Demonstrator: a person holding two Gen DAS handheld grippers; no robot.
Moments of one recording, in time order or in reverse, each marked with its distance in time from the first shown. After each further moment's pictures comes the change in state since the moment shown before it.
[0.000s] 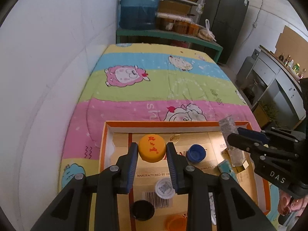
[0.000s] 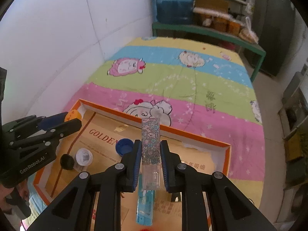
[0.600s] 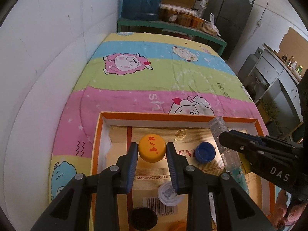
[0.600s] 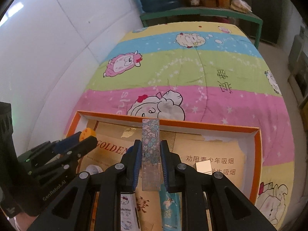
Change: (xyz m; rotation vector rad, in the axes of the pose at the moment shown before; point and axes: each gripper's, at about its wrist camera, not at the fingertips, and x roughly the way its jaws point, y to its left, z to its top) left arm 0.028 0.007 -0.002 -0.031 0.049 -0.013; right arm 0.031 -0.003 0.003 0.220 0.034 0.084
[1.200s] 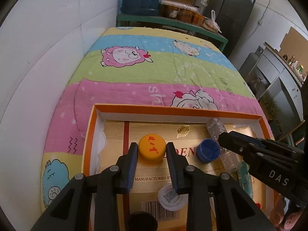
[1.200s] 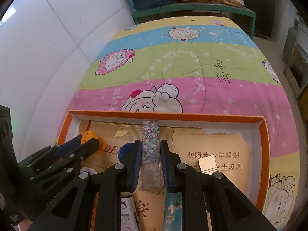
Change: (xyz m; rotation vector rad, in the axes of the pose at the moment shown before) left arm 0.015 0.001 -0.006 -0.003 0.022 -0.004; right arm 0.010 -0.001 -0.007 0.041 -0.008 -0.027
